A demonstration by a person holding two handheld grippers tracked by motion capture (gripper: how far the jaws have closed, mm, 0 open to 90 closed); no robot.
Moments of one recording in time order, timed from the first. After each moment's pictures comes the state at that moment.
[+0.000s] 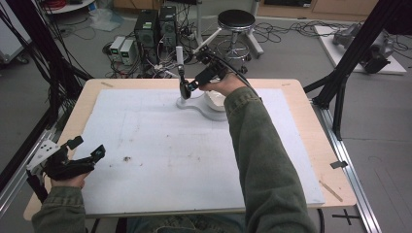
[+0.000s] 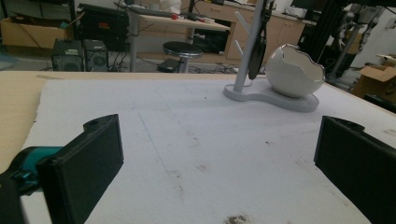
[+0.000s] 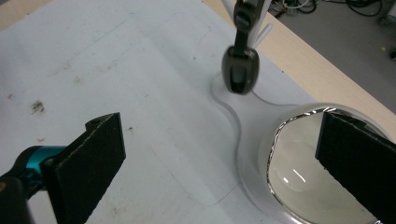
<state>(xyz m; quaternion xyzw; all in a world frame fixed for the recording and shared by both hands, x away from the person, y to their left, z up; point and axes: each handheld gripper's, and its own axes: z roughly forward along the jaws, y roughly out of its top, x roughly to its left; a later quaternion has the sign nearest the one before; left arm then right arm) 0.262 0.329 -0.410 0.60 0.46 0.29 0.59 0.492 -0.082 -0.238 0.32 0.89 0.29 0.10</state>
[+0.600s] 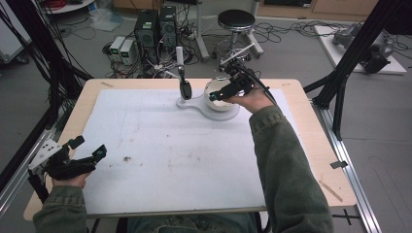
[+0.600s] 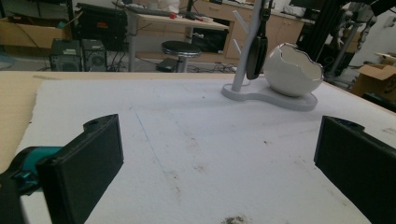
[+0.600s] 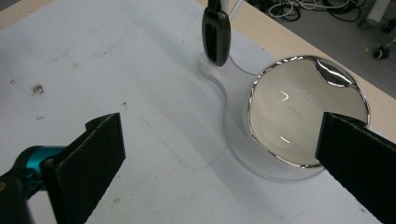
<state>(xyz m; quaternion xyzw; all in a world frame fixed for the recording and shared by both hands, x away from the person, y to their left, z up) 0.262 0.327 -0.410 0.60 0.46 0.29 0.59 0.452 -0.149 -0.249 0.35 0.87 0.34 0.12</state>
